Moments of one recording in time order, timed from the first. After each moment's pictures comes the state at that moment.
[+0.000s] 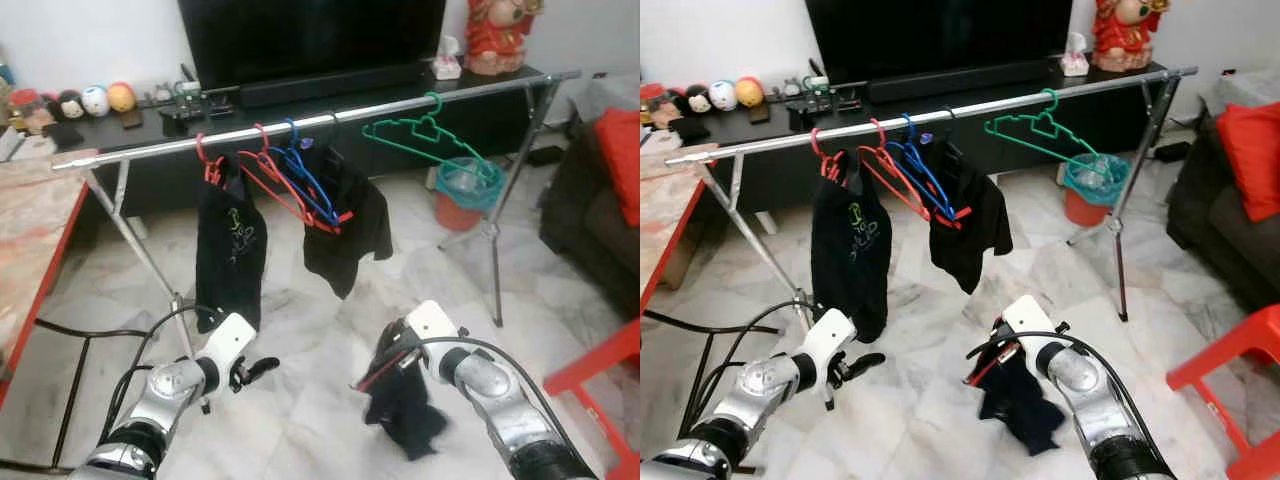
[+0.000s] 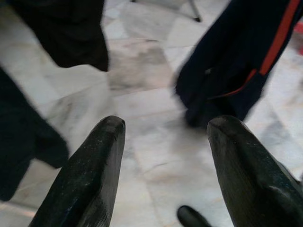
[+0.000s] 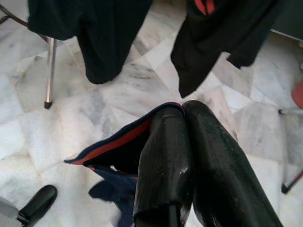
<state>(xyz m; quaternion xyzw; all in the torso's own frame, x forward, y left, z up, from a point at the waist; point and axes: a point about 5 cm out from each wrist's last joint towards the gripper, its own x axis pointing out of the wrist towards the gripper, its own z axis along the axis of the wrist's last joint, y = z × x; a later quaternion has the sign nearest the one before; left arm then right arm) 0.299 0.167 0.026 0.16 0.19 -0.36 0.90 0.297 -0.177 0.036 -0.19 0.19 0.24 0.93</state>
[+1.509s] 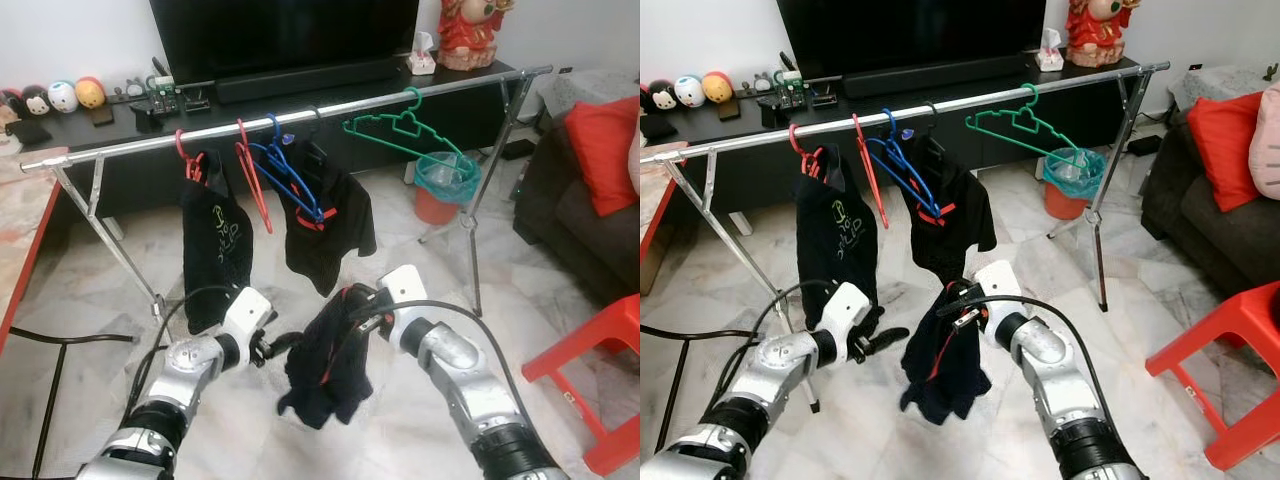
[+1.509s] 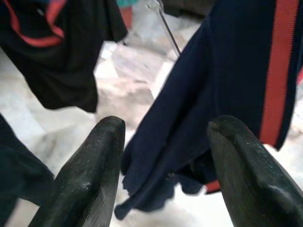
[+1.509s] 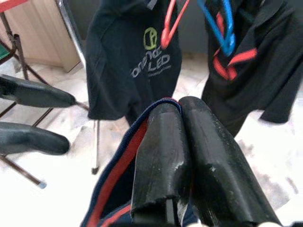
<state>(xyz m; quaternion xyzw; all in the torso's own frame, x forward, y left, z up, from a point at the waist) 0.325 0.148 0.064 0.11 0.13 -0.36 0.92 0.317 -0.122 0.089 -0.05 0.10 0.30 0.95</state>
